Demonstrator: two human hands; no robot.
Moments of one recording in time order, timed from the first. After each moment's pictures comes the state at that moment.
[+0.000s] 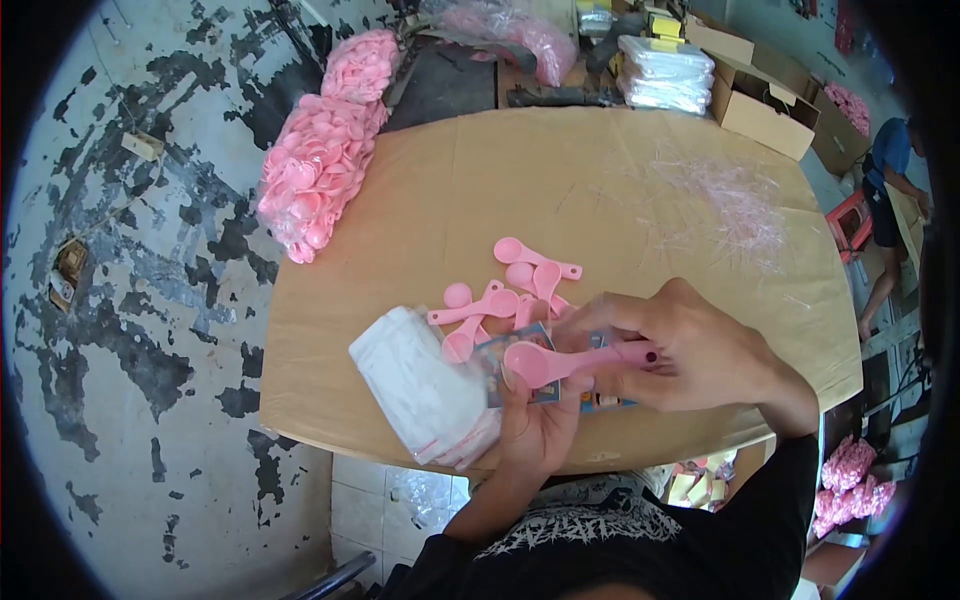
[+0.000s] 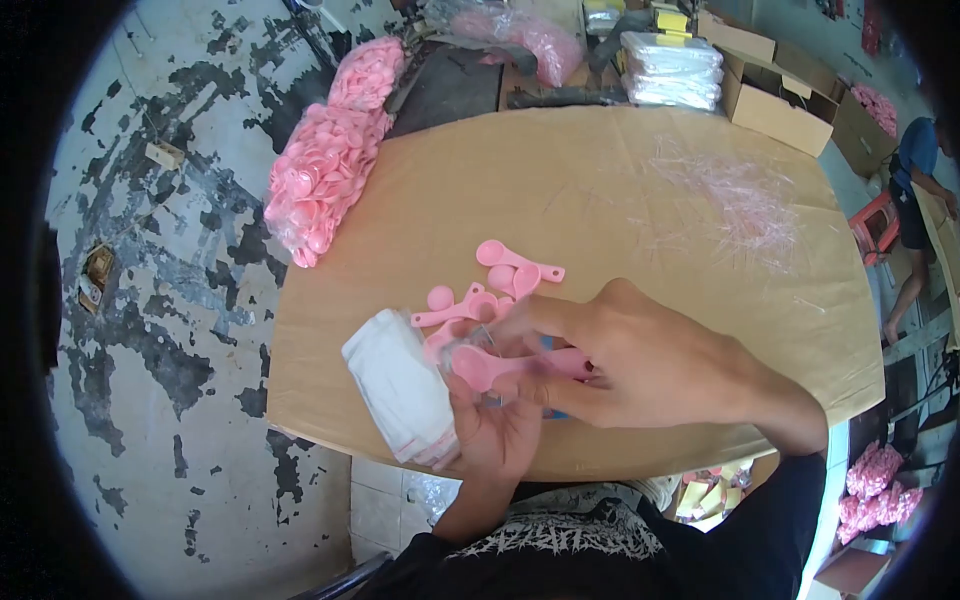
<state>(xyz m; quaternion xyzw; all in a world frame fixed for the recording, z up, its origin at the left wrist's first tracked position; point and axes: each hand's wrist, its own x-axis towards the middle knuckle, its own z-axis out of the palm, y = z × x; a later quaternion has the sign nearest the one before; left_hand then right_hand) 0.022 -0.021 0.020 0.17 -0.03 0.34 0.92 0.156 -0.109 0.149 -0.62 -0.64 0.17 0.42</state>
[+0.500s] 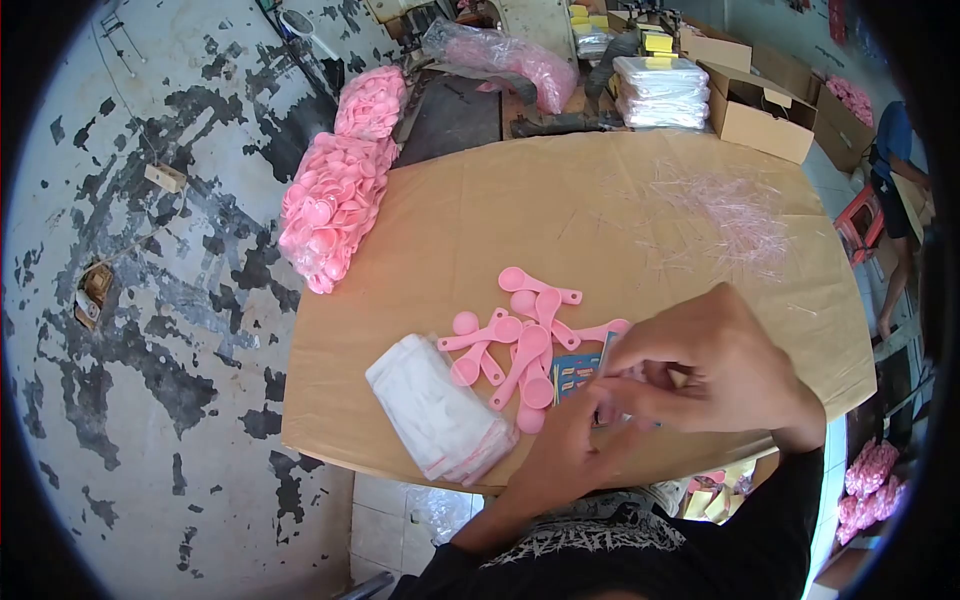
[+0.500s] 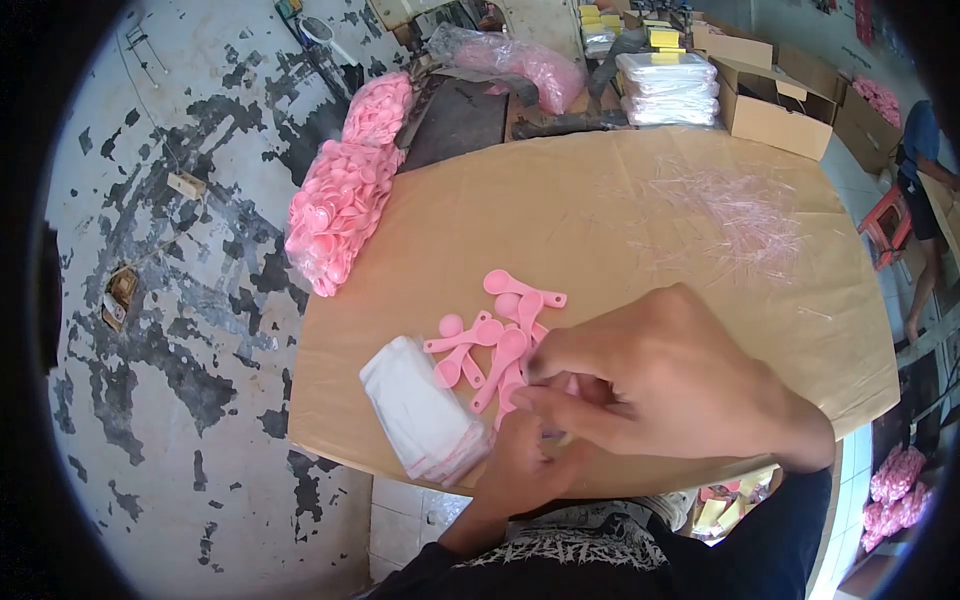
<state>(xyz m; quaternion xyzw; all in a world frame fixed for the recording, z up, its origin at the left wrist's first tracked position) 0.013 -0.025 0.079 0.79 0.07 0.06 0.61 0.161 -0.139 0.174 -0.64 -0.66 0.06 0.39</state>
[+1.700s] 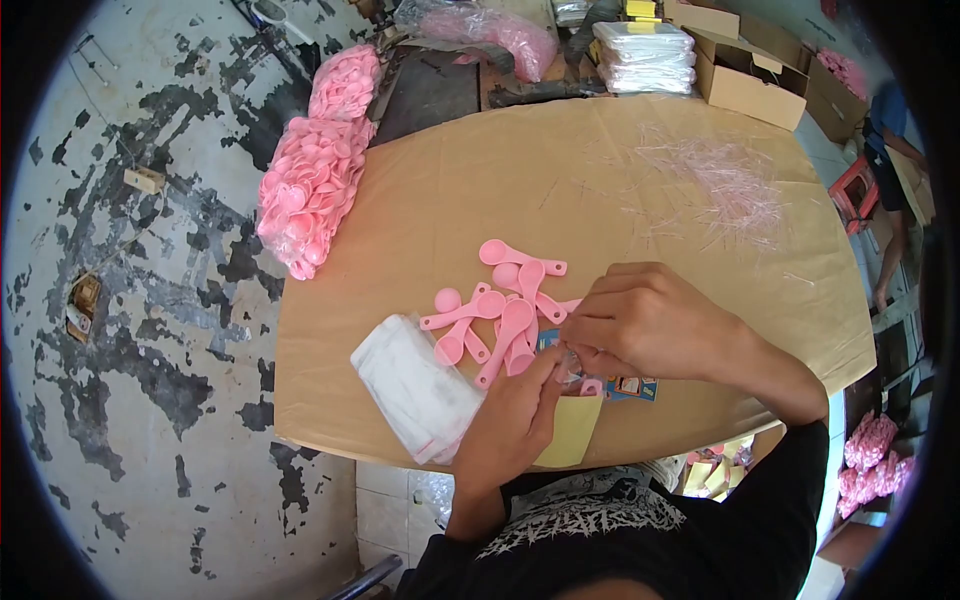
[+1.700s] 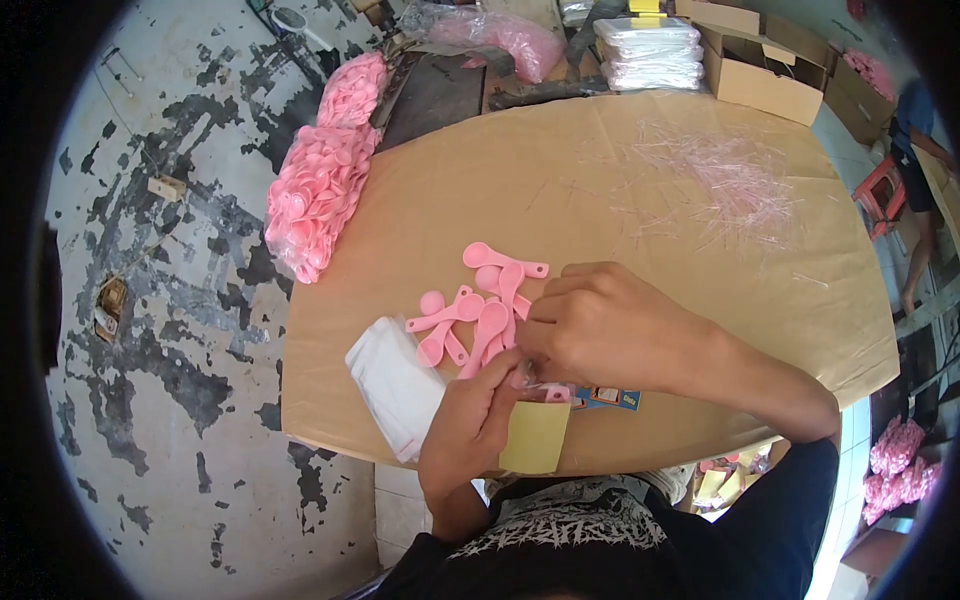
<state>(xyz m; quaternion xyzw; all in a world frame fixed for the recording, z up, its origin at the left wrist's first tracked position) 0.007 0.000 0.080 0.86 0.12 0.11 0.48 0.182 -0.113 0.110 -0.61 -0.75 -0.09 0.24</state>
